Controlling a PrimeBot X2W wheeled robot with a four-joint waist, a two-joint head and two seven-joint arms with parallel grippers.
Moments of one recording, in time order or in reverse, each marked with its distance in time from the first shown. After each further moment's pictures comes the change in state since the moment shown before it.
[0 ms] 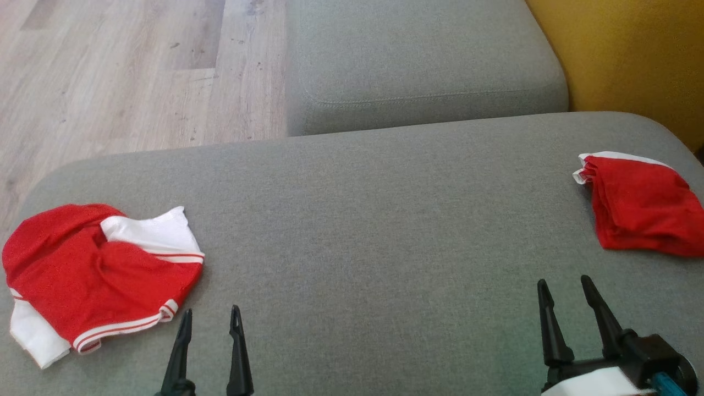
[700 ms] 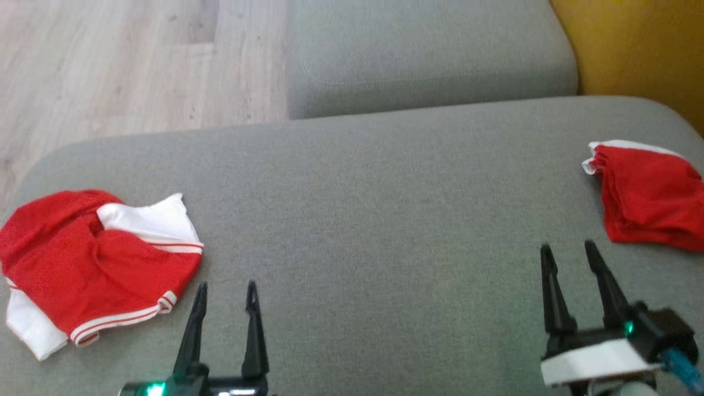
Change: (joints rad) left arm -0.058 -0.002 -0.064 -0.052 0.000 0.021 0.000; right arm -0.081 -0.011 0.019 -0.038 0.064 0.000 0.000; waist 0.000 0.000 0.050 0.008
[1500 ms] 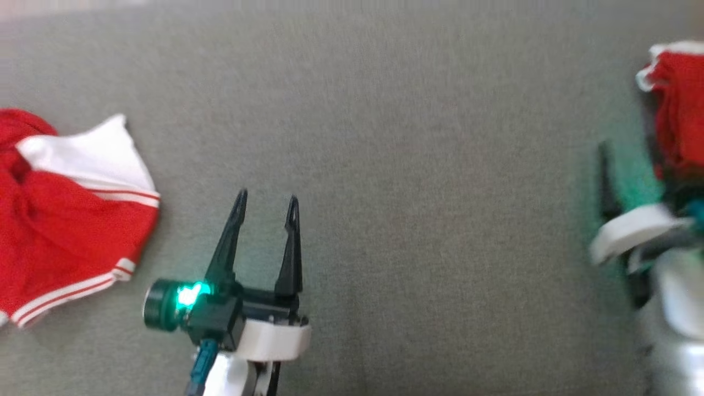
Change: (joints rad) left arm -0.295 -0.002 -0.090 0.066 0.013 -0.054 0.000; right arm -0.556 -0.165 -0.146 0.584 -0.269 0.000 0.003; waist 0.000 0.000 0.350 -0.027
